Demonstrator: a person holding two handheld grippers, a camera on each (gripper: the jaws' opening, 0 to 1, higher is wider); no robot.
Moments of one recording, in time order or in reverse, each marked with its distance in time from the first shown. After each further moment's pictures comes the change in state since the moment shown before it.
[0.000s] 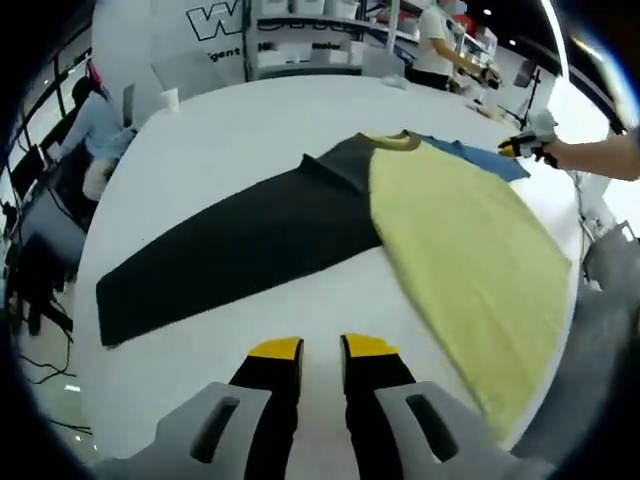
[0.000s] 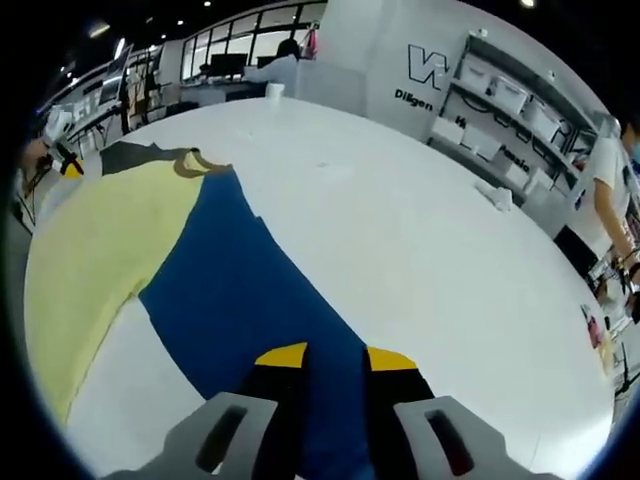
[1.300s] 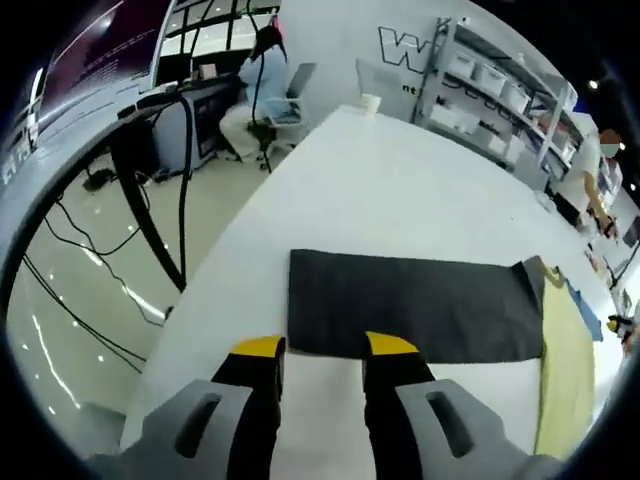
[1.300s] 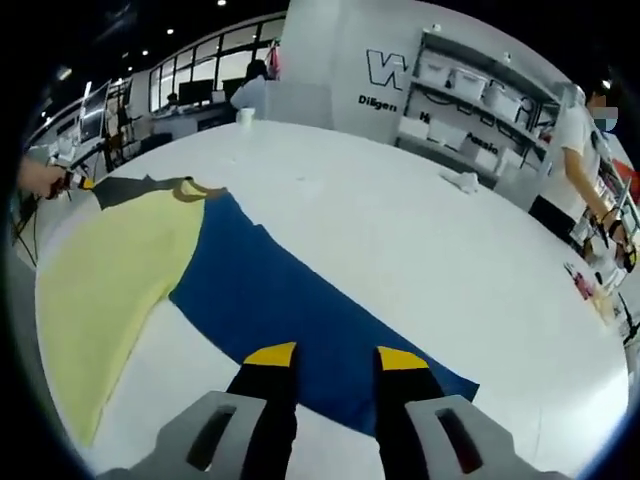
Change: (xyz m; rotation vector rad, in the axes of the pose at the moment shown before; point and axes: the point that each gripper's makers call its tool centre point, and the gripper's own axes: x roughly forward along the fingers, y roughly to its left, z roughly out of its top) left arm -0.021 0.151 -0.029 -0.568 -0.157 0.310; right arm -0.055 0.004 -0.021 0.160 -0.056 -0.072
